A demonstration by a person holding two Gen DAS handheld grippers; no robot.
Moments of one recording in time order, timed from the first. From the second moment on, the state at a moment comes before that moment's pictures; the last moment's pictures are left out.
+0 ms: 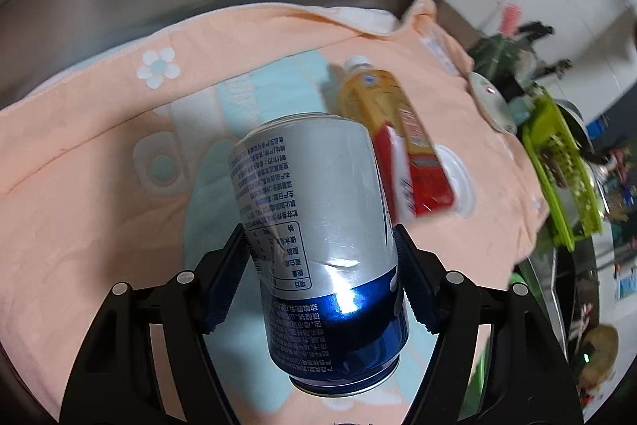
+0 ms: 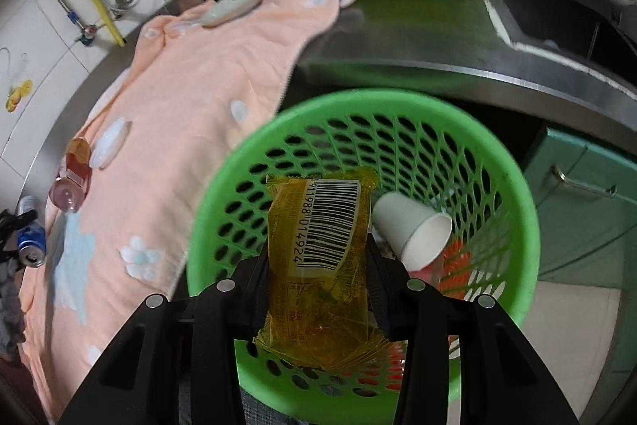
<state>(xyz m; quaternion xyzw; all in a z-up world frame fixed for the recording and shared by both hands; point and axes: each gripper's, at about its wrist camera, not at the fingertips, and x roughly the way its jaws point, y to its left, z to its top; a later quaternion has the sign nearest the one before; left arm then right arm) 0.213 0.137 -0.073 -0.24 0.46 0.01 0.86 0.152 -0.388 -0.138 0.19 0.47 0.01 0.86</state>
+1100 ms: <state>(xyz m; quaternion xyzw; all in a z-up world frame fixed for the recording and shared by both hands) 0.186 -0.282 -0.109 0.04 0.53 -0.34 0.78 0.021 -0.497 -0.104 0.24 0.37 -0.04 0.90</state>
